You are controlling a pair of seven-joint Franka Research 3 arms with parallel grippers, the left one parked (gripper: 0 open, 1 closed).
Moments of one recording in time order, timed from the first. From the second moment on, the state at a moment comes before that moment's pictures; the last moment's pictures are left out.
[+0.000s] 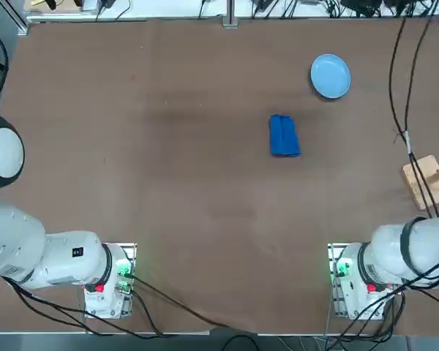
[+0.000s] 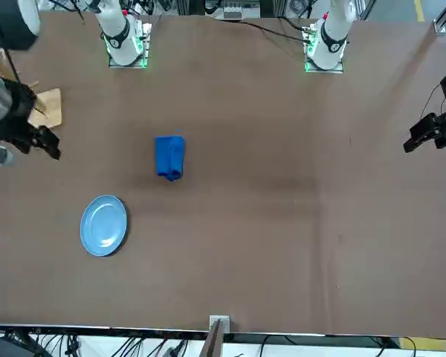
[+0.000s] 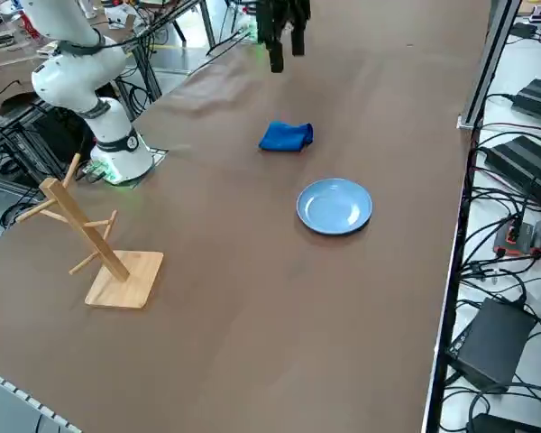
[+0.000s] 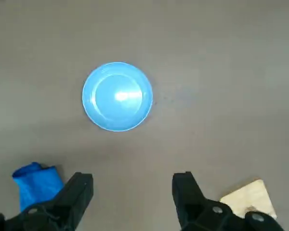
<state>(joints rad) -0.19 0.07 0.24 -1.57 -0.15 1.70 0.21</state>
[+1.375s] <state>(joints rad) -0.10 0.07 0.05 -1.55 -0.02 1.61 0.11</state>
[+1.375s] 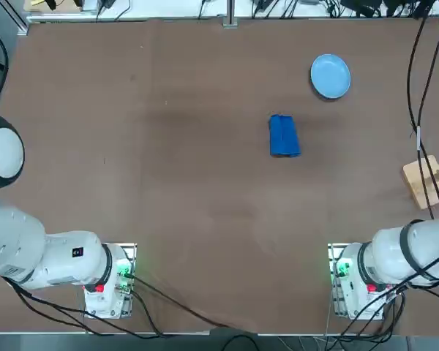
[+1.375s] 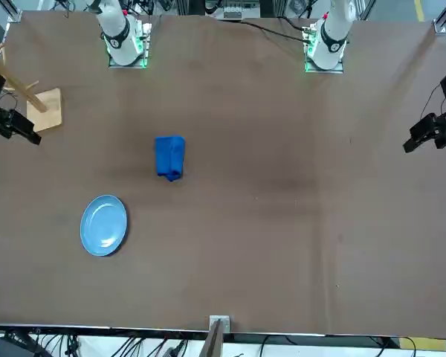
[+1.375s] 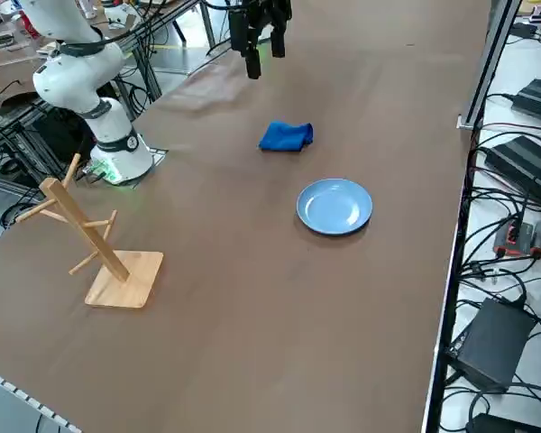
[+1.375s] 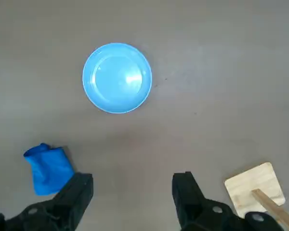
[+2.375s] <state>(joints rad) -0.09 0.06 0.08 -1.53 -0.02 1.57 0.12</state>
